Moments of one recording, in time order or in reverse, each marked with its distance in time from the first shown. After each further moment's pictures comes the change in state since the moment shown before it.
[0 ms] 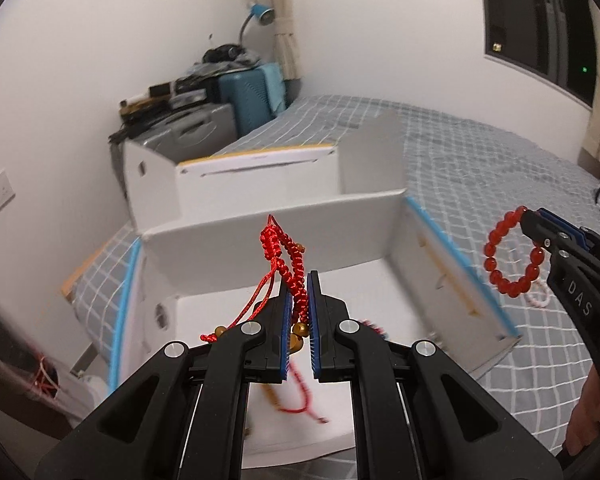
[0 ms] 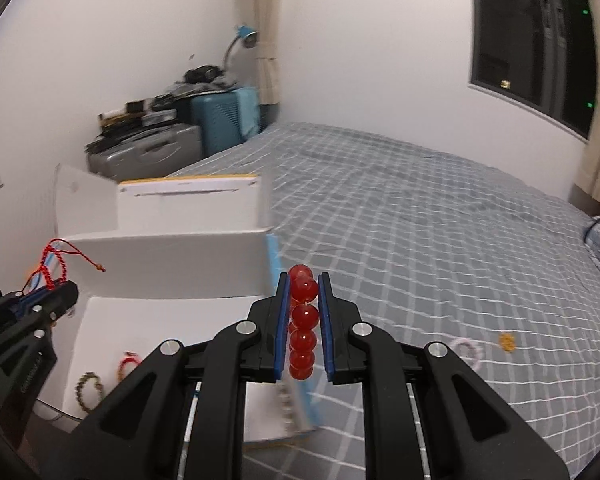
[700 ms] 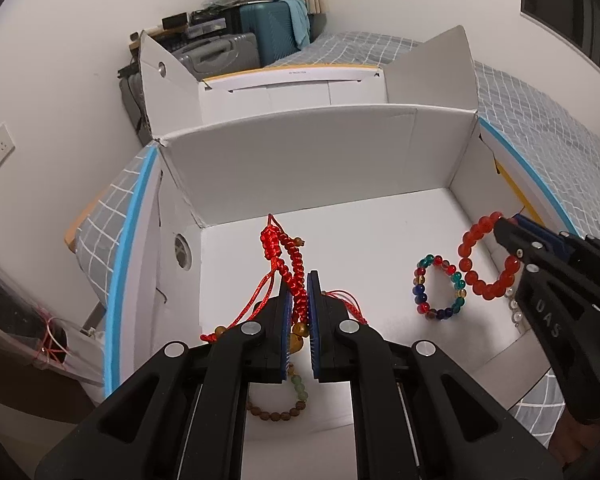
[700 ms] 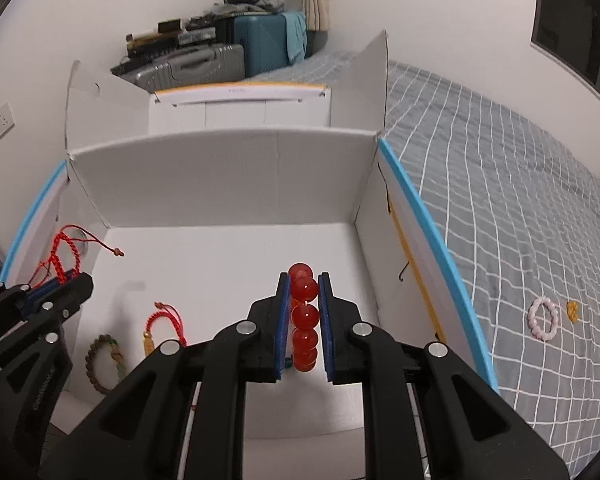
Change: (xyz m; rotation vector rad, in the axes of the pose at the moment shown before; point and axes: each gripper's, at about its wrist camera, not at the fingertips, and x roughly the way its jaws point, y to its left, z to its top) left arm 0.056 0.042 -0.035 -0.022 0.213 0.040; right arm 0.075 0.076 -0.040 -0.064 0.250 0.080
